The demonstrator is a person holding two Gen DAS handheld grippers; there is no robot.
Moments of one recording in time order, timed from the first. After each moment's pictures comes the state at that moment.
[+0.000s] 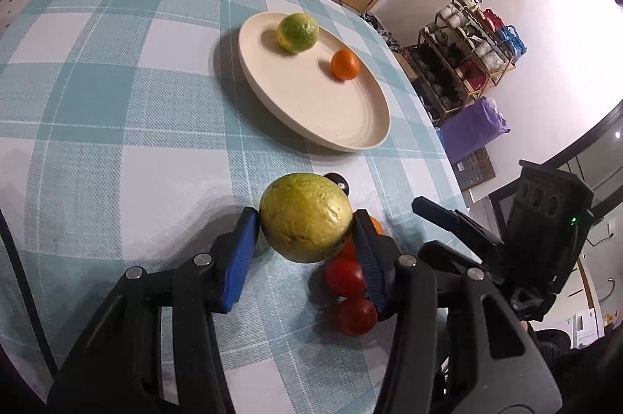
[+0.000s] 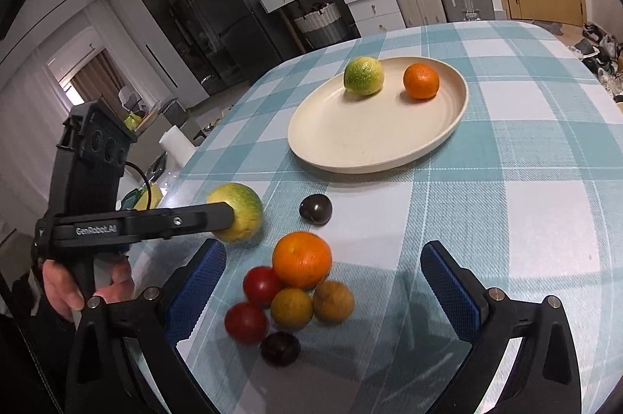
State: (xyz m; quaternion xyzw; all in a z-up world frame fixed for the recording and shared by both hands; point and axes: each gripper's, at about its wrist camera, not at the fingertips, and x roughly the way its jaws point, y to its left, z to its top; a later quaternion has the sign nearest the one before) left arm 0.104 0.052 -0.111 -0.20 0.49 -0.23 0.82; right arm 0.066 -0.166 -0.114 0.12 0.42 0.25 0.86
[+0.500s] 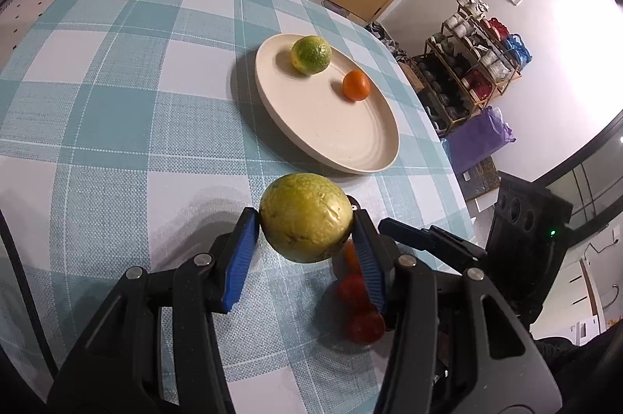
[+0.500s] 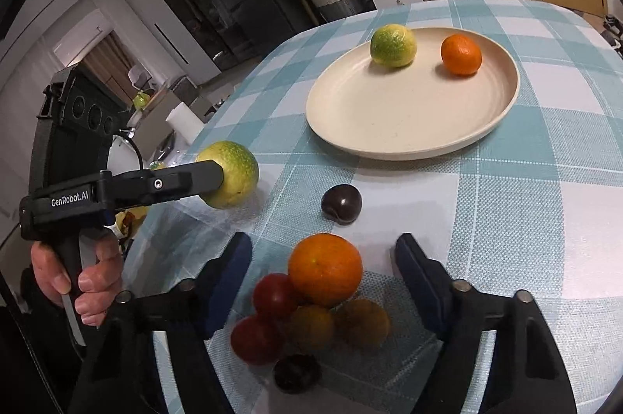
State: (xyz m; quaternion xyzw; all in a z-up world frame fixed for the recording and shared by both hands) left arm 0.108 0.065 -0.099 -0.20 0.48 -0.22 0.83; right arm 0.085 -0.138 -0.131 0.11 0.46 0.28 0.83
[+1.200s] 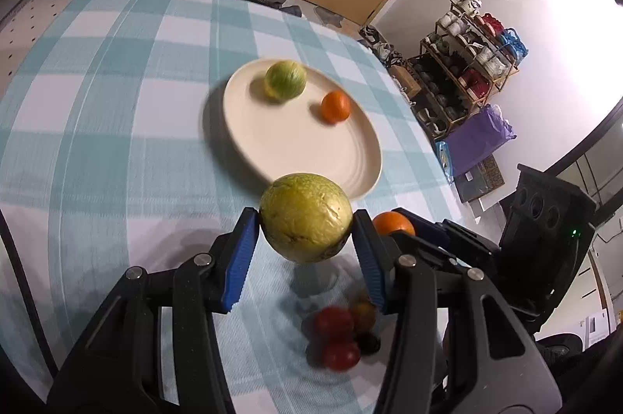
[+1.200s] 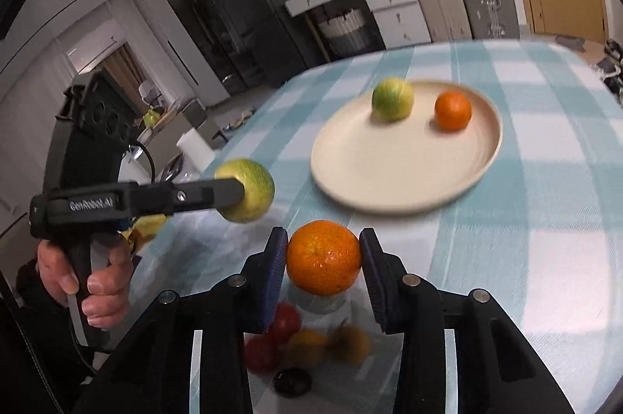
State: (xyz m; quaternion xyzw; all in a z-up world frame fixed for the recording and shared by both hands) left arm 0.132 0.039 -0.070 -0.17 0.46 -0.22 0.84; right arm 0.086 -0.156 -0.099 0.11 0.40 0.29 0.86
